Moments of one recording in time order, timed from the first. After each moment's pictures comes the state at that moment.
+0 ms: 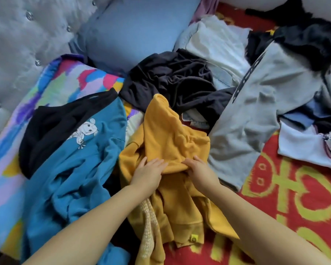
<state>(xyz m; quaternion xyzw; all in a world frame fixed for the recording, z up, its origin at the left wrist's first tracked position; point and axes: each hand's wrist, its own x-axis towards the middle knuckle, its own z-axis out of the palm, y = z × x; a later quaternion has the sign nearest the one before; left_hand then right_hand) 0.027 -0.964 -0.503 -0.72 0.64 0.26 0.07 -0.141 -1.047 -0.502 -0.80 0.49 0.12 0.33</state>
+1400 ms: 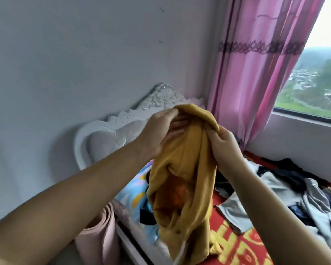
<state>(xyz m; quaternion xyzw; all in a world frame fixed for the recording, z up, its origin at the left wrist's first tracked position) -0.155 -0.503 0.098 -0.54 0.32 0.25 -0.74 -0.263 -0.610 0.066 -0.73 0.18 -0.41 0.51</state>
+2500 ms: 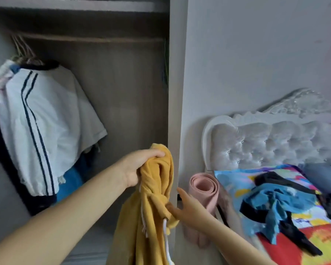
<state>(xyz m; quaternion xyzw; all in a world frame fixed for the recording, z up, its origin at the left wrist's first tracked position) -0.310 -0.110 0.051 -0.70 -0.10 0.13 -0.69 -0.322 -0.275 -0.057 -0.93 -0.10 0.13 0.32</state>
